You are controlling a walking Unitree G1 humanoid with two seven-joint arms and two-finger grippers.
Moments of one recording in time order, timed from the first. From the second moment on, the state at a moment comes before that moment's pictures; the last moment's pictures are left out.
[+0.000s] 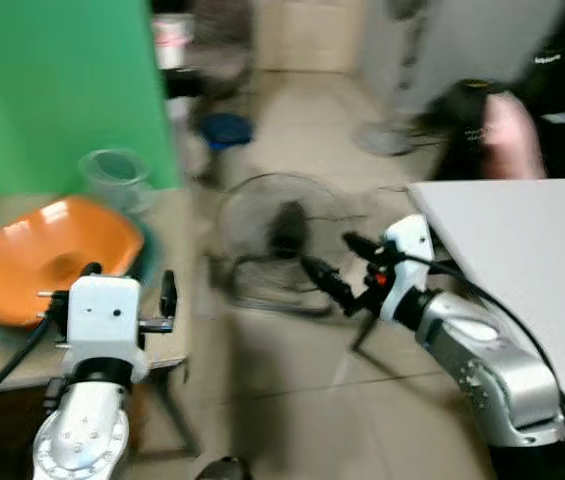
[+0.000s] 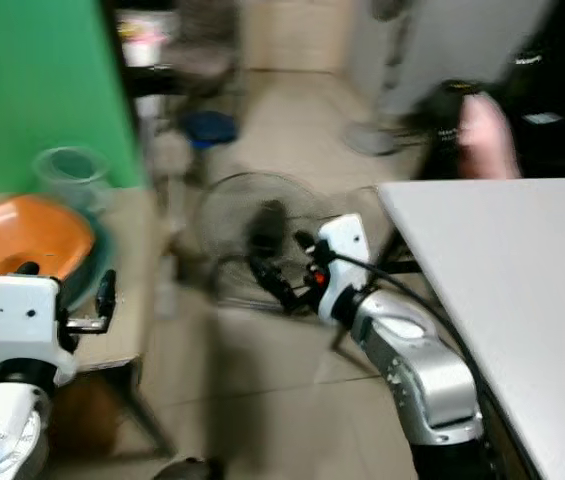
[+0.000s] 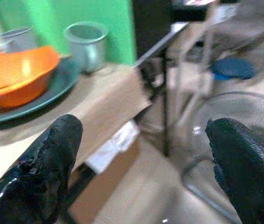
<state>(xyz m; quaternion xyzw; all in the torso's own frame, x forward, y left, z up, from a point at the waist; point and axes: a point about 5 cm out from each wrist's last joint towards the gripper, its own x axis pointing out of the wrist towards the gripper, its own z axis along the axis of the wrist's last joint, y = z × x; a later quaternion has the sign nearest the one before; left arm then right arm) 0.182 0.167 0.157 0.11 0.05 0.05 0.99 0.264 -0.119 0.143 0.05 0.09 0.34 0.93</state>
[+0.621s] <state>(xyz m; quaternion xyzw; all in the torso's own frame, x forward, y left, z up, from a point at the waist) 0.187 0.193 0.166 0.13 0.03 0.08 0.99 0.279 -0.129 0.130 0.09 0.15 0.21 0.96</state>
